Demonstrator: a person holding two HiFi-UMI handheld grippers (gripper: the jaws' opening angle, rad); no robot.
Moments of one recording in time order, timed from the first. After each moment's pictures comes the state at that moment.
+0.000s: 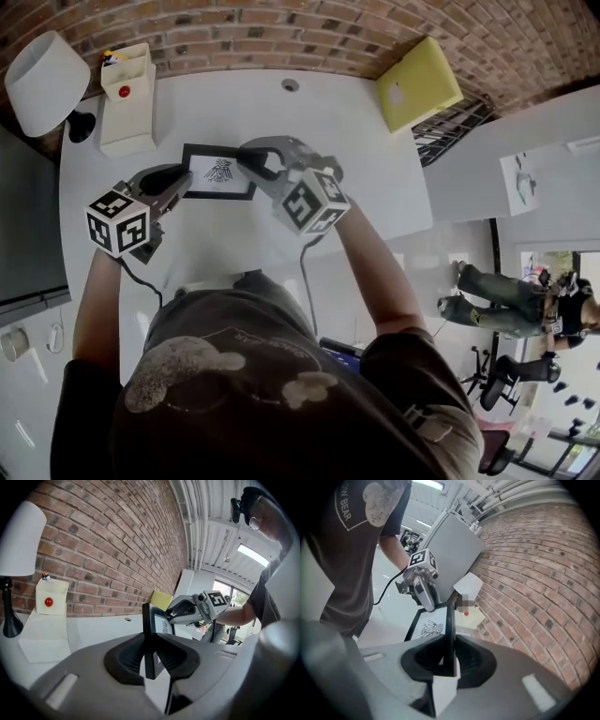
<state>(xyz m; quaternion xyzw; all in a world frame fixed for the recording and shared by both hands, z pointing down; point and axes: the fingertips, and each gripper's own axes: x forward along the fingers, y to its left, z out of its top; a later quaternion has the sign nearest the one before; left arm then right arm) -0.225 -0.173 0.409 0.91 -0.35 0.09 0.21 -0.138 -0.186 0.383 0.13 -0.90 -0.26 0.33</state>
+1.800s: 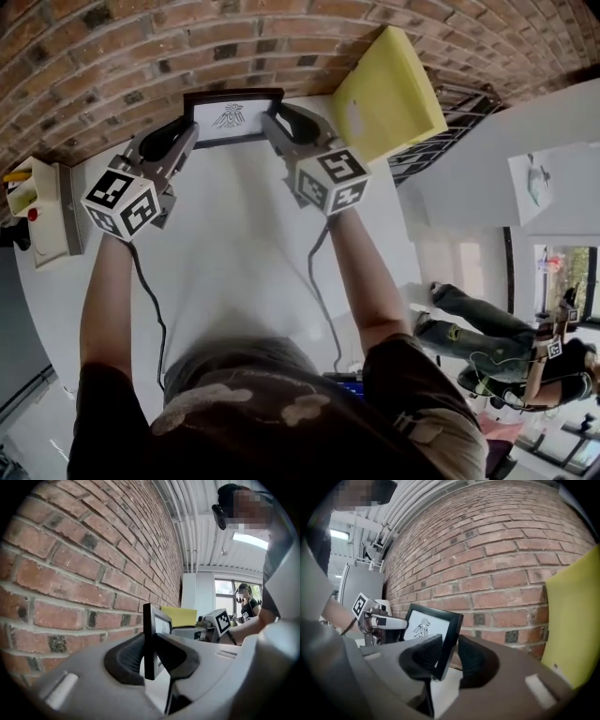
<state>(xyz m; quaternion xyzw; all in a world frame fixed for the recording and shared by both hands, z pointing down) 0.001 -0.479 0.362 0.92 -0.37 0.02 0.08 0.132 -0.499 0.377 0.41 -0.91 0.06 0.06</state>
